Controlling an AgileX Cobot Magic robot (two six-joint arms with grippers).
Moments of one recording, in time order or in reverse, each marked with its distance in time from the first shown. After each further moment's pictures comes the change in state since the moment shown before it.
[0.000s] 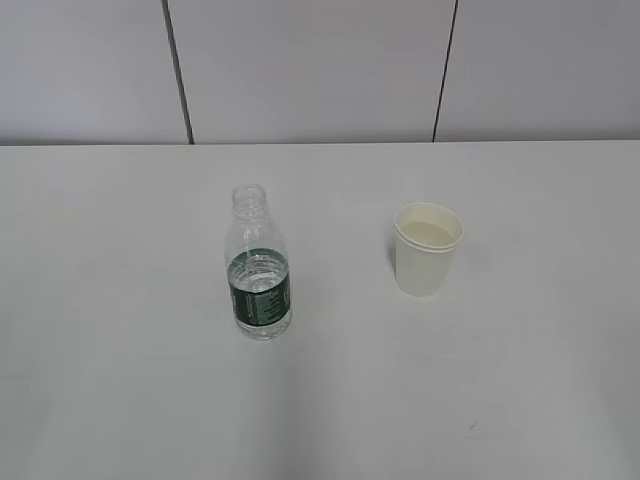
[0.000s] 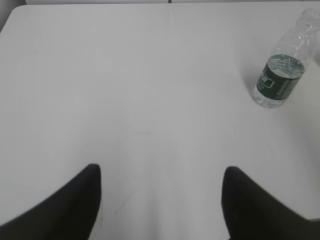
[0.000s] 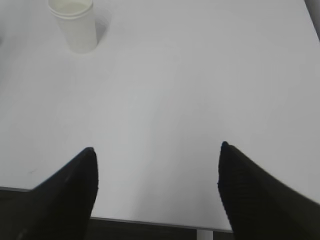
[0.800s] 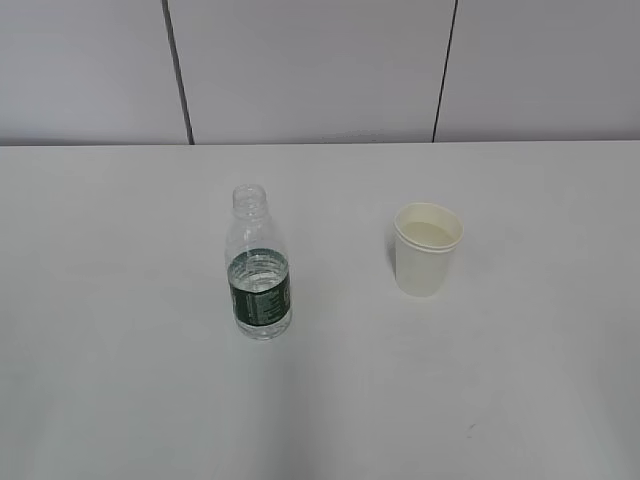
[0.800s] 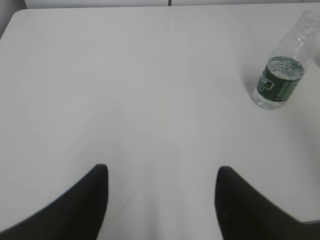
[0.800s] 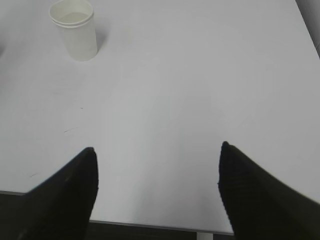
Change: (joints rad) left arm 0.000 0.000 0.001 0.001 -0.009 0.007; right arm 0.000 -0.019 0.000 -0.002 0.000 0.004
